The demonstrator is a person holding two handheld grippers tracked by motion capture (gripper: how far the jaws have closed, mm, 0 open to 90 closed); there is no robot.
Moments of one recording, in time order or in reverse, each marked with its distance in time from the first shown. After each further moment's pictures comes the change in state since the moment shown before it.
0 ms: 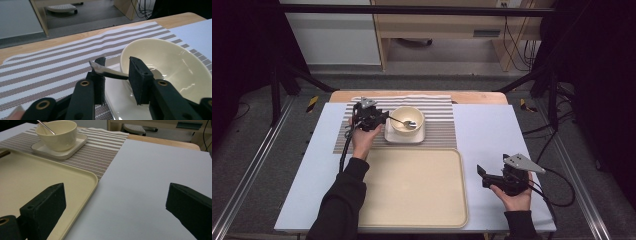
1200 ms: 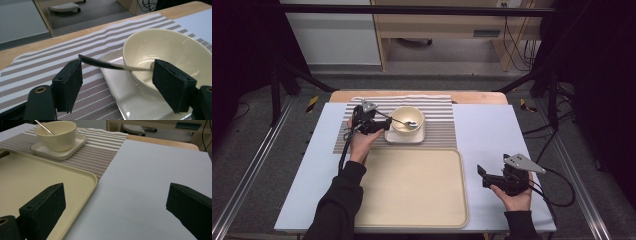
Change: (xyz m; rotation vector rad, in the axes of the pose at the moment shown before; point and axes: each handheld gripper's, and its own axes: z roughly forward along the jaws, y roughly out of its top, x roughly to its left) left arm 0.001 -0.006 -0.001 0.032 0.039 0.050; right arm 0.000 0.000 -0.001 -0.002 -0.005 0.001
